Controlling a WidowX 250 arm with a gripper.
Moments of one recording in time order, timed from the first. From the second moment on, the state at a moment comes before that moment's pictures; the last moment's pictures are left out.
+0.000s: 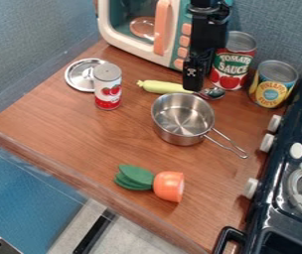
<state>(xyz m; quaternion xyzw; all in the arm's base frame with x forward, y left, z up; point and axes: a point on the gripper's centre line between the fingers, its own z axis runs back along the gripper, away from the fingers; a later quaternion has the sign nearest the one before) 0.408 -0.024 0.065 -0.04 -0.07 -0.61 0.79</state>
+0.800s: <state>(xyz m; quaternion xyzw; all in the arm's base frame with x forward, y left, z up) 0.422 0.020 0.059 -0.03 -0.07 -0.56 0.82</state>
